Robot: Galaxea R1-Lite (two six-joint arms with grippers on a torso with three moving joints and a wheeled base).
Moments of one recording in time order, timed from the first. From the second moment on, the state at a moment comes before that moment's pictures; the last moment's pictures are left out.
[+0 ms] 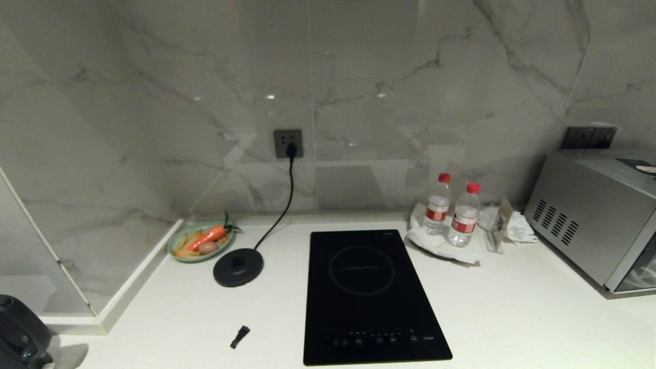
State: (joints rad) left arm 0.00 0.00 0.00 -0.01 0.00 -0.01; right arm 0.00 0.00 0.00 0.00 0.00 -0.01
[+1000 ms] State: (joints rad) left arm 0.00 0.00 0.00 -0.01 0.00 -0.01; right arm 0.00 0.00 0.00 0.00 0.00 -0.01
